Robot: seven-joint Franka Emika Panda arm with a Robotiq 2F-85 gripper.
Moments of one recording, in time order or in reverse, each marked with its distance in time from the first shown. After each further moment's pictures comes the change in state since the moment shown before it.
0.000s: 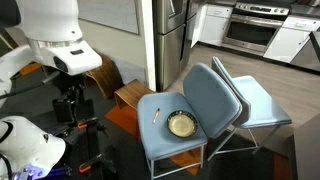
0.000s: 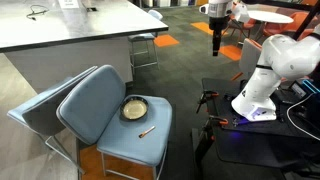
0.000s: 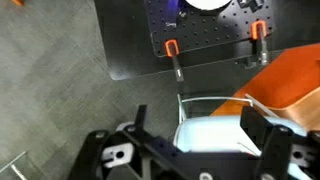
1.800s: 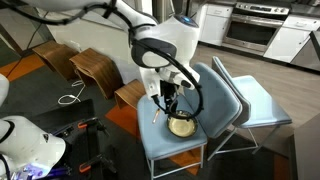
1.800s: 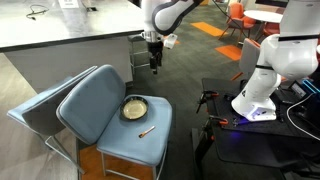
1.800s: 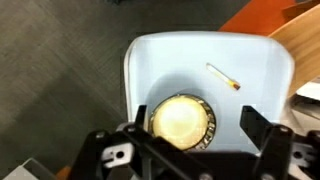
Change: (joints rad) arm 0.076 0.990 -0.020 0.578 0.271 0.478 -0.126
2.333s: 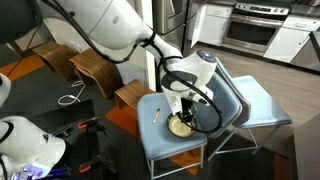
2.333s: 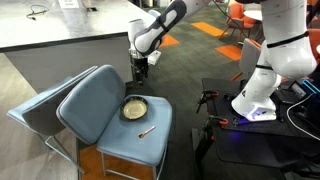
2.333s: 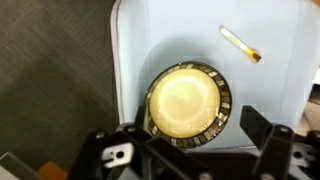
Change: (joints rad) arm -0.053 0.377 0.044 0.284 0.055 0.110 -0.065
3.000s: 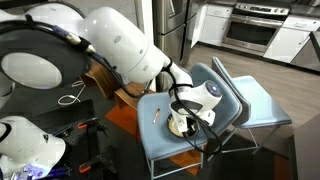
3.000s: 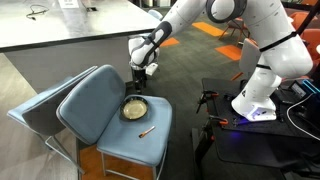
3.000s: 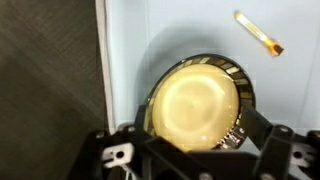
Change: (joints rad) arm -0.121 0.268 0.082 0.188 0.061 0.033 -0.099
